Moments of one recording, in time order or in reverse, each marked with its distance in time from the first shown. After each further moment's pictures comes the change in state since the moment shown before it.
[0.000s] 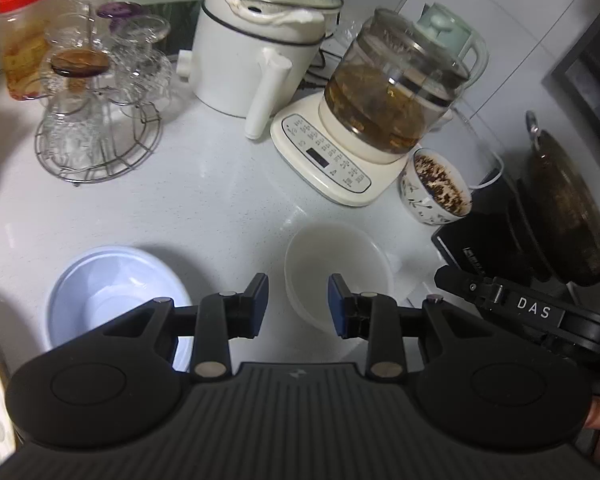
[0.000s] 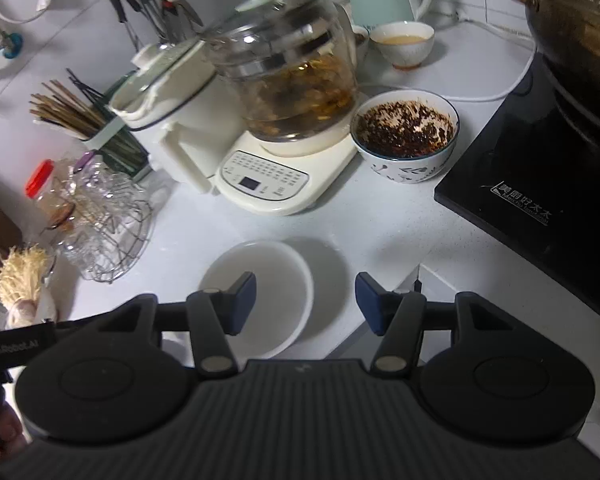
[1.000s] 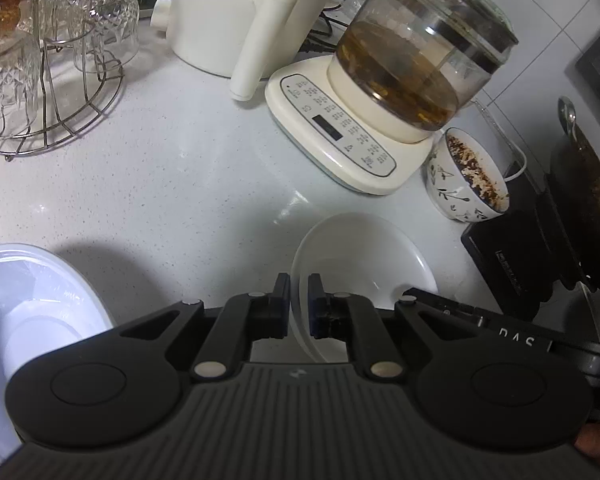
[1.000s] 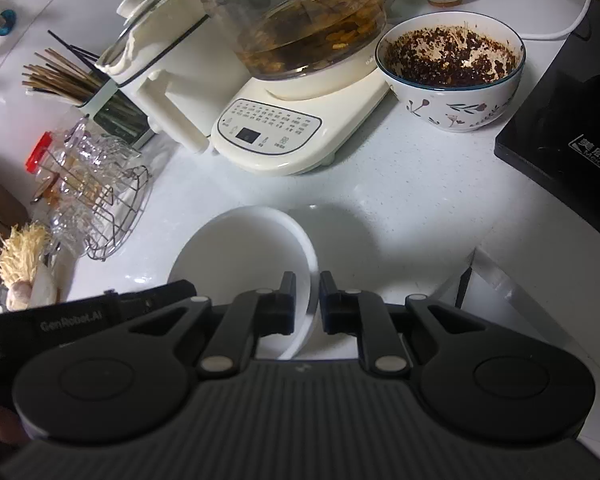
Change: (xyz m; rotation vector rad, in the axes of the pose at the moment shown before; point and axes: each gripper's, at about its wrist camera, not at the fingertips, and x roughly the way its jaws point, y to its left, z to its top) left arm 0.092 0.007 -0.006 -0.029 0.021 -0.026; right arm 0.077 -0.015 -0.010 -0.001 0.098 0.139
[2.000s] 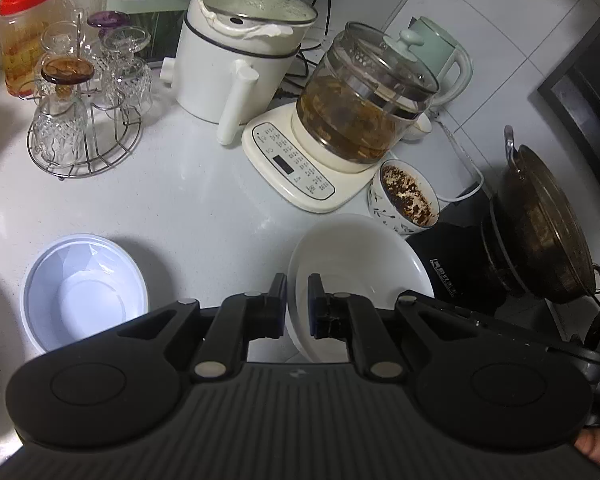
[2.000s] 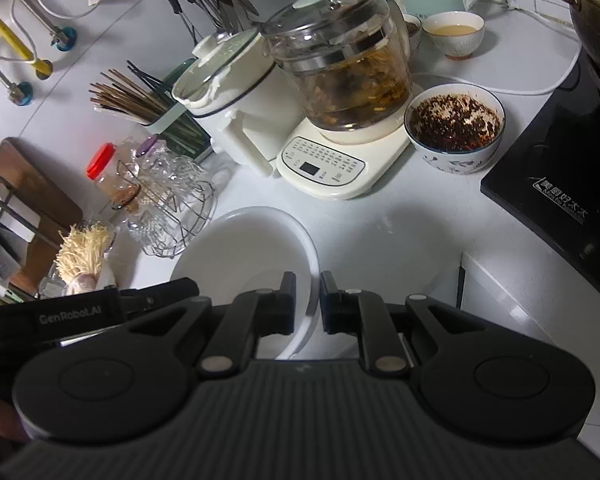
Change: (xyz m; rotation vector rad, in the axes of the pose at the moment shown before) left arm -0.122 -0.044 -0.002 -0.024 -0.051 -0.002; right arm -0.106 0.038 0.005 -0.042 -0.032 0.049
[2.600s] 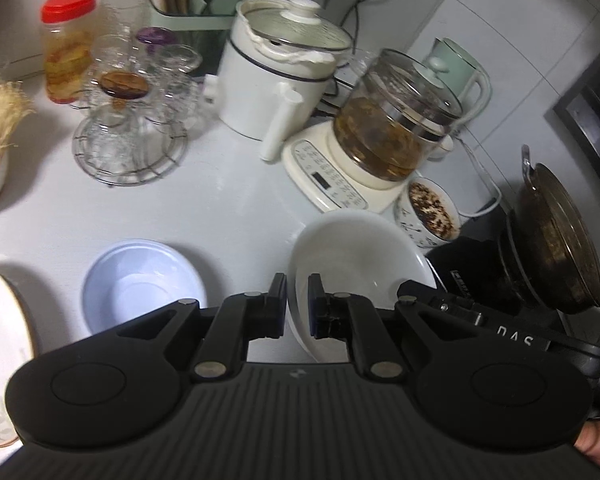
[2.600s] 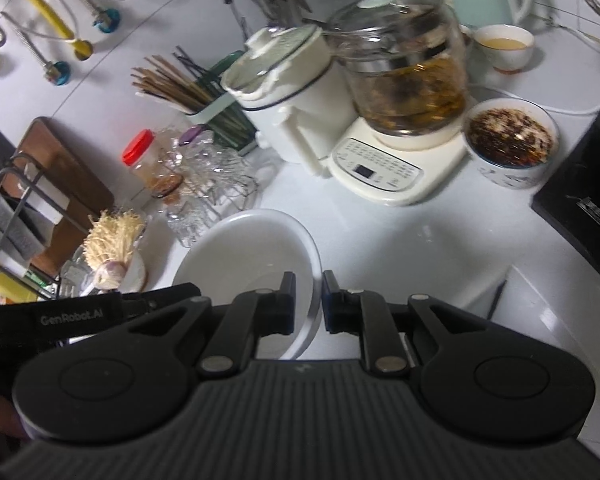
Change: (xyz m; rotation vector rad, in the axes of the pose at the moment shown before) left arm -0.037 0.029 0.000 -0.028 -0.039 0.069; right arm 0.007 0.037 -0.002 -0.080 -0.004 0.088
